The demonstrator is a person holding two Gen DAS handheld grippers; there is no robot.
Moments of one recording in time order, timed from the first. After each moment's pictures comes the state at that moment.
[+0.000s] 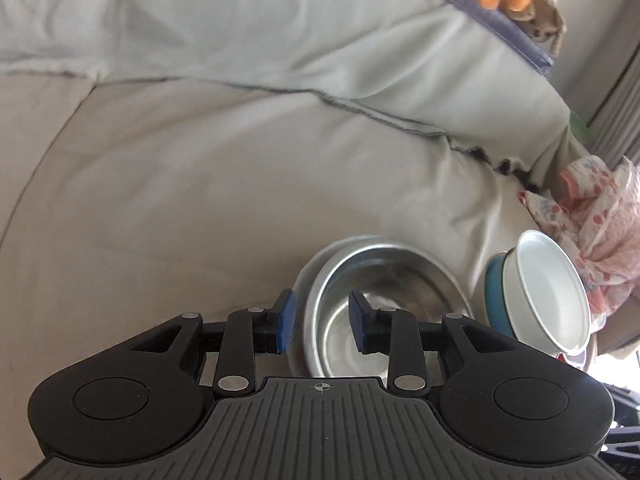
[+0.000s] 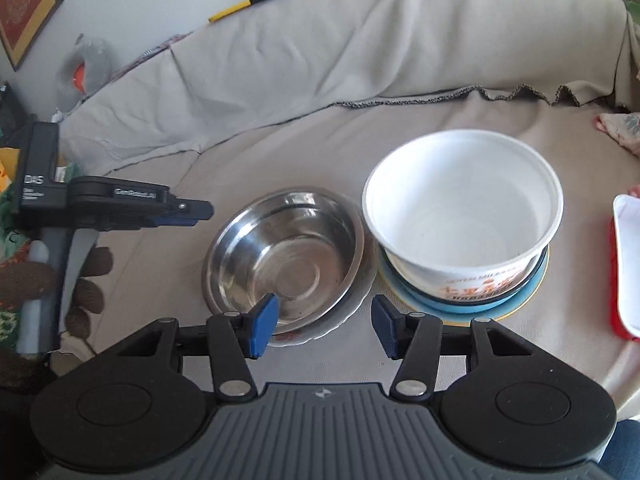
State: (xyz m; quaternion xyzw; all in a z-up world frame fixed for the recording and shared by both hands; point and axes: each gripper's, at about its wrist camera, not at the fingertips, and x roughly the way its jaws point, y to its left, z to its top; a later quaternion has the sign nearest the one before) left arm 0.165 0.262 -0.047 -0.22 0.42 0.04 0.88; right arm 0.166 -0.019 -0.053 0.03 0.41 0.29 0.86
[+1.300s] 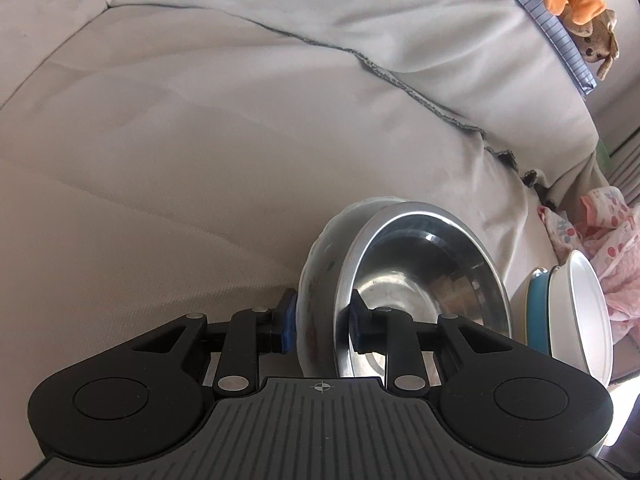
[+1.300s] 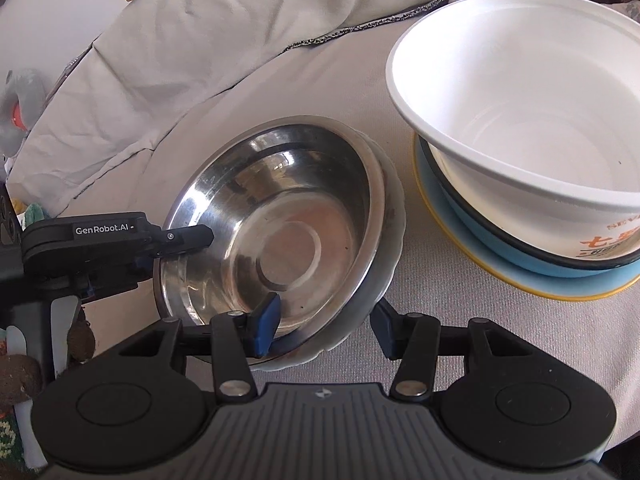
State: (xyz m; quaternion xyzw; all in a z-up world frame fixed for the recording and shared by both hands) left arm 0.192 0.278 -0.096 -0.28 0.44 0.06 0.85; right arm 0.202 0.030 -0.130 0.12 0.49 0.25 0.83
